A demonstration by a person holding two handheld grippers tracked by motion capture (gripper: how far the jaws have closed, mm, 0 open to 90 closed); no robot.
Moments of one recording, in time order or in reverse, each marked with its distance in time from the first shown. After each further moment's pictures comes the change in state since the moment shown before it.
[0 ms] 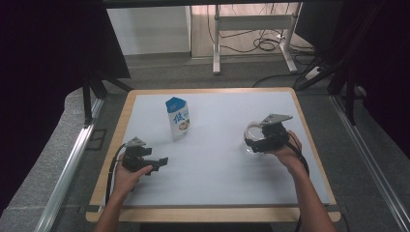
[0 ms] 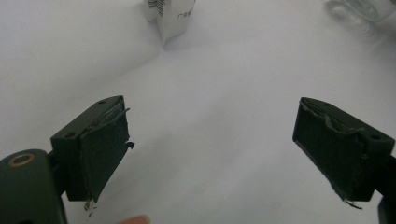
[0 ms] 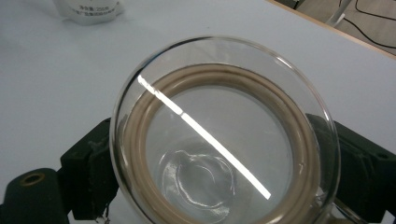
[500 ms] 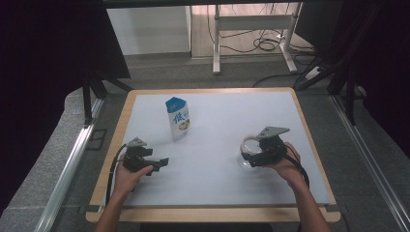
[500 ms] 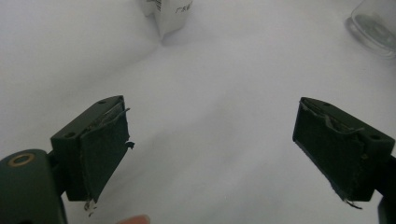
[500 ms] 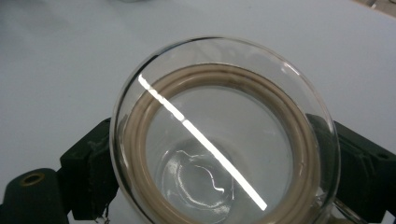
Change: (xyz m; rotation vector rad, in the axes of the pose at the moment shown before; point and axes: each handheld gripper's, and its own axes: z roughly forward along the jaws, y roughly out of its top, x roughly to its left) left arm 0.001 -0.001 0.003 0.011 -0.005 -0.003; right arm 0.033 -0.017 -0.010 0.036 0.065 -0.020
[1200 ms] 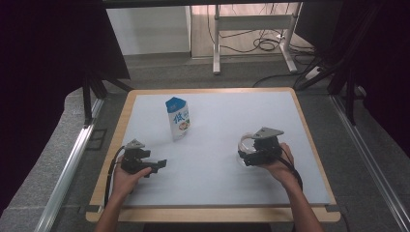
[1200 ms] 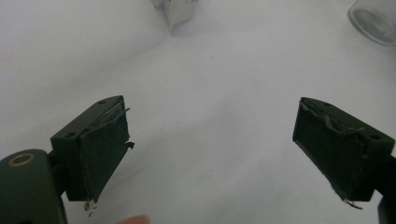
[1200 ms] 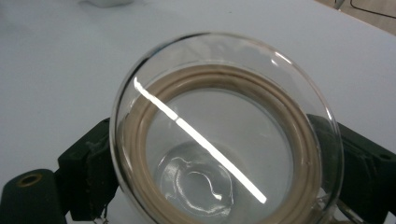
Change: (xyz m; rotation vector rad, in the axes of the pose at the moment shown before) left arm 0.002 -0.007 -0.002 0.006 0.019 -0.008; right arm 0.009 0.001 0.012 -0.021 -0.101 0.015
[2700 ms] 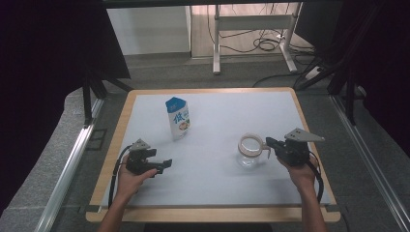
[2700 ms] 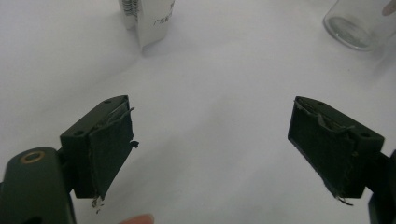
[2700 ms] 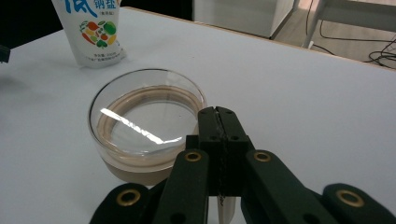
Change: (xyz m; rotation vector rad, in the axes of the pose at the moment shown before) left arm -0.021 0.007 0.001 -0.046 -0.013 0.055; right arm -0.037 -0.029 -0.058 -0.225 -0.016 0.154
